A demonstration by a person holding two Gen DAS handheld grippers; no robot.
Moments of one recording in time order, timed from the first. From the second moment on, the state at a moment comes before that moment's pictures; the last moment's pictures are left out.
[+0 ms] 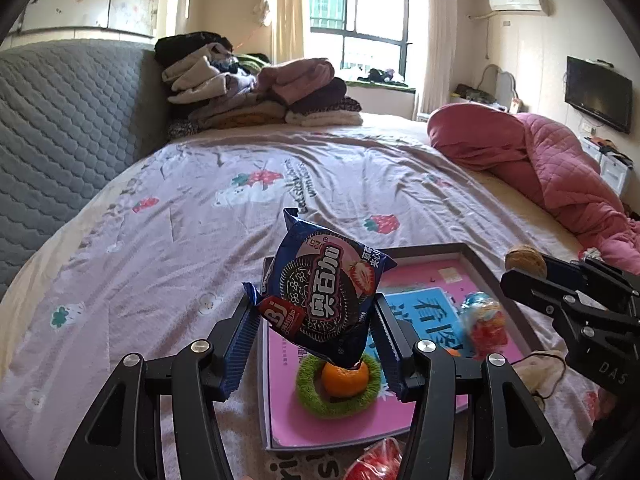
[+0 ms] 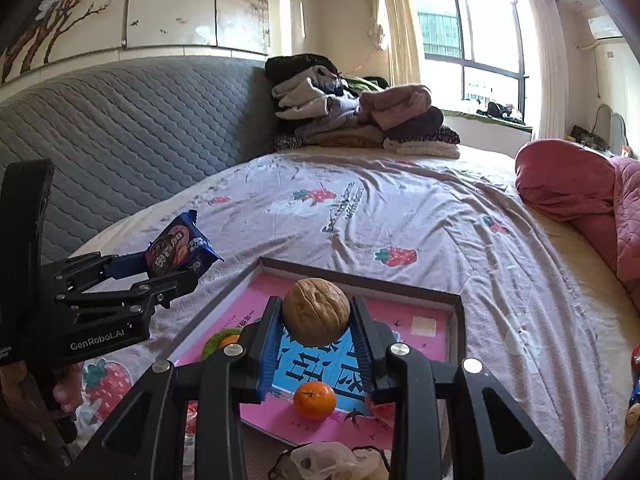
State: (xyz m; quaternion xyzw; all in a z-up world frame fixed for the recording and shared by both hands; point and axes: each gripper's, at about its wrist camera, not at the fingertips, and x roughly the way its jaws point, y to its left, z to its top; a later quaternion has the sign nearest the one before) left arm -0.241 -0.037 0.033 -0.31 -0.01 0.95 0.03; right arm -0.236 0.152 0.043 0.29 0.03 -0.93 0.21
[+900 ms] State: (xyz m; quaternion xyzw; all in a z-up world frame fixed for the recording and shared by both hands) left arm -0.327 -0.030 -0.039 -0.40 -0.01 0.92 0.04; right arm -0.298 0.124 -0.032 0.38 0.09 -0.90 0.19
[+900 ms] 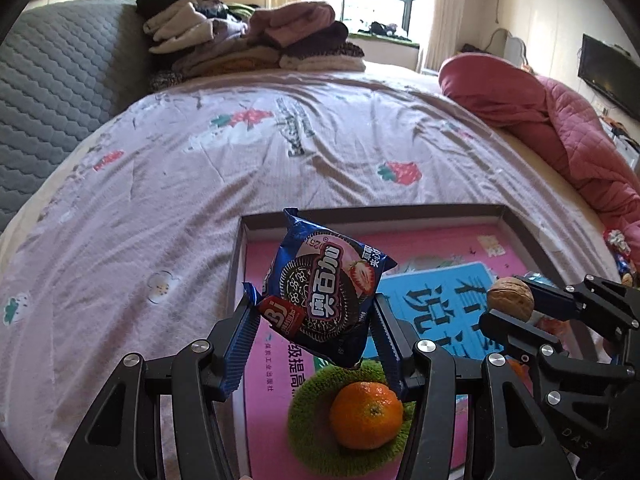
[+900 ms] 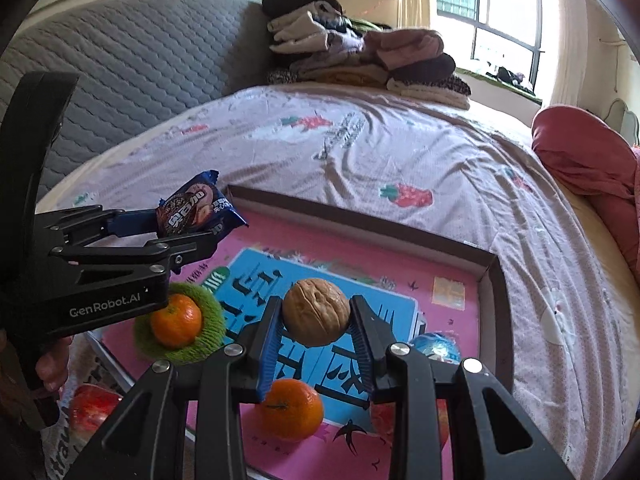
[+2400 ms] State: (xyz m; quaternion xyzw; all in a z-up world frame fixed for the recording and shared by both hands) left arm -0.334 -0.025 -0.060 -0.46 -0.01 0.89 0.07; right arm -0.312 0.113 -0.036 0.44 0.14 -0.87 0.15
